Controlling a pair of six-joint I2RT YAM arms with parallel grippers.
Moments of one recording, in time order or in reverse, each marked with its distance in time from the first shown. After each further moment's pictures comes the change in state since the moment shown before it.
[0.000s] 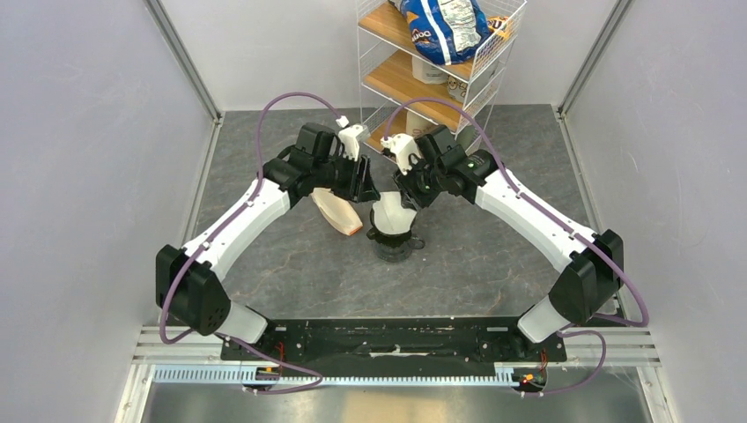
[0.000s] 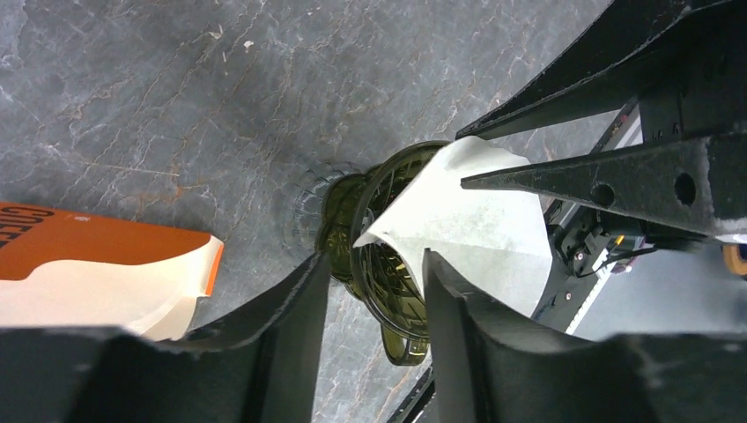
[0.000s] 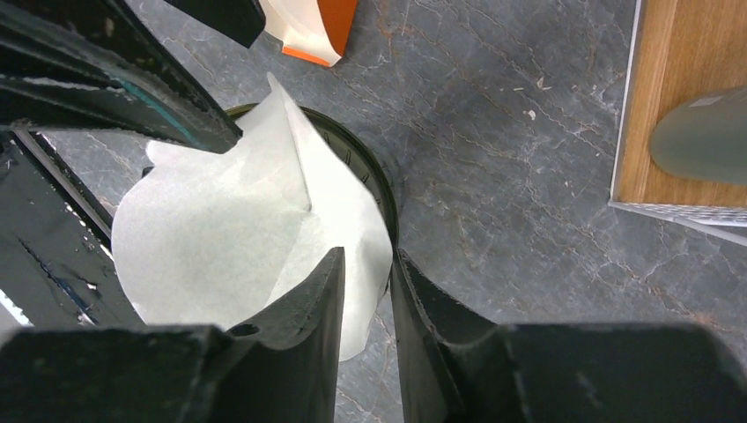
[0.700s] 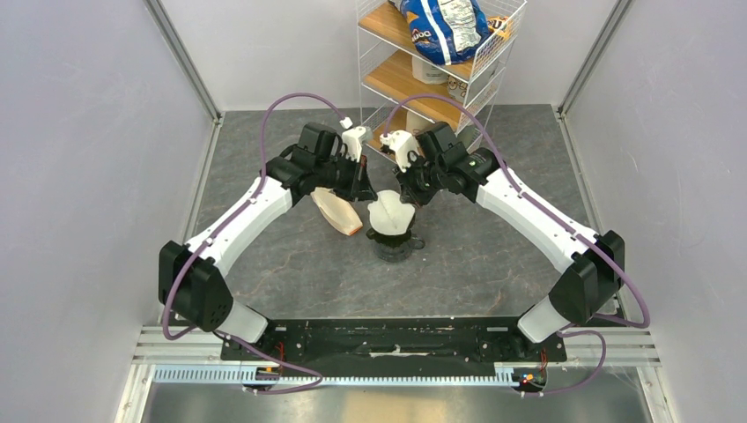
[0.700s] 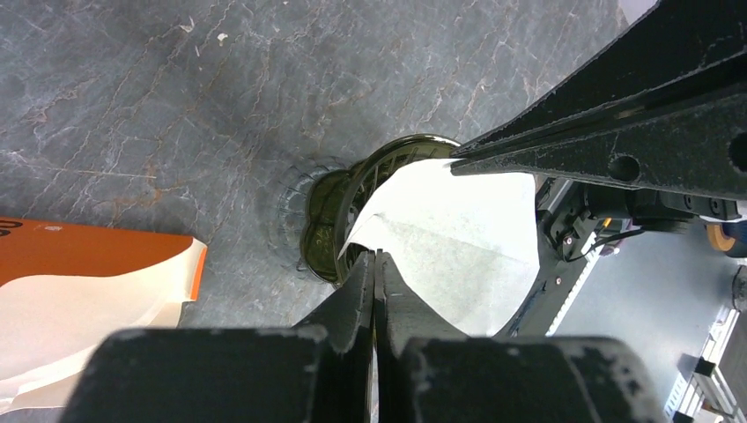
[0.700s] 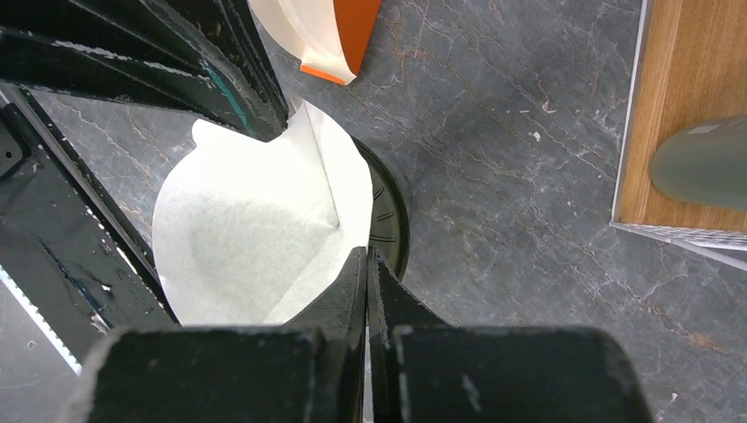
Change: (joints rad) left arm 0.000 0.021 0.007 -0.012 0.062 0.022; right arm 0.000 0.000 0.023 0.009 -0.041 -0.007
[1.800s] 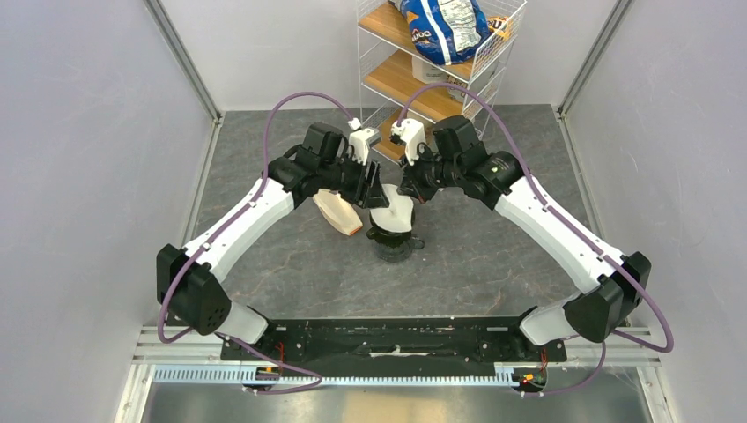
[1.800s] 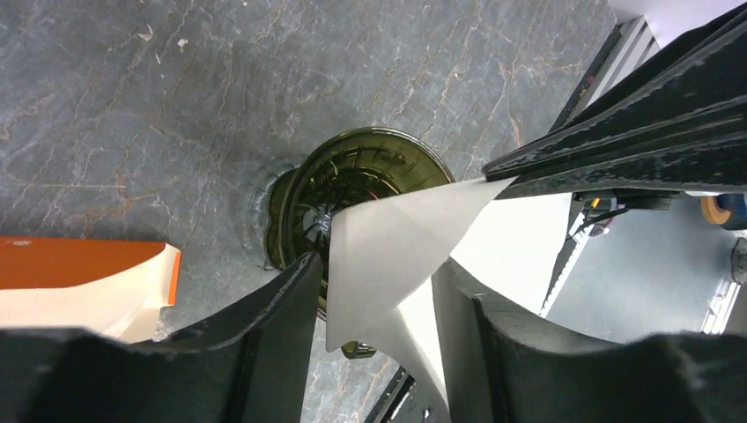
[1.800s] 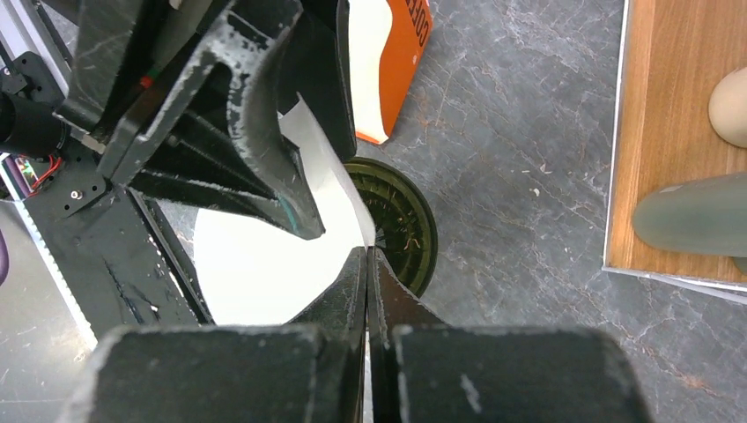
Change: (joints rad) left arm -0.052 -0.016 0.036 -0.031 0.000 0.011; right arm 0.000 -0.117 0.001 0.063 -0.077 0.037
